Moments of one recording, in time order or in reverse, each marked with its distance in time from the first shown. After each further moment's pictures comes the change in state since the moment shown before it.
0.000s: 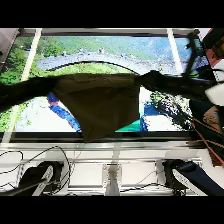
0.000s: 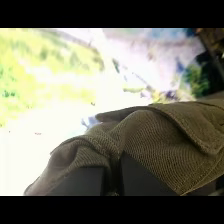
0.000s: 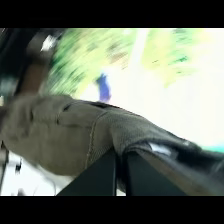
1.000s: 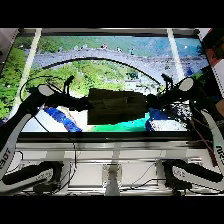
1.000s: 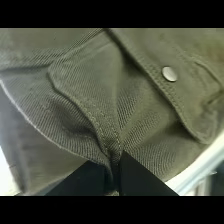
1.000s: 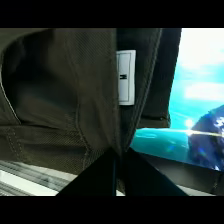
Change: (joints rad) left arm -0.245 -0.559 -0.037 0.076 -0.062 -0.089; right arm -0.224 -0.360 -0.084 -0.257 0.374 -0.103
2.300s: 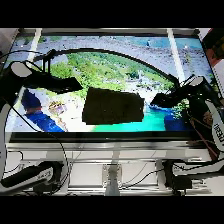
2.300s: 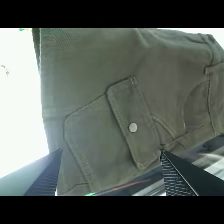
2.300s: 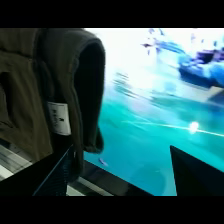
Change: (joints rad) left arm 0.098 0.056 0.325 0.159 -0.141 -0.041; right arm -0.238 -0.244 0.095 0.188 0.070 -0.445
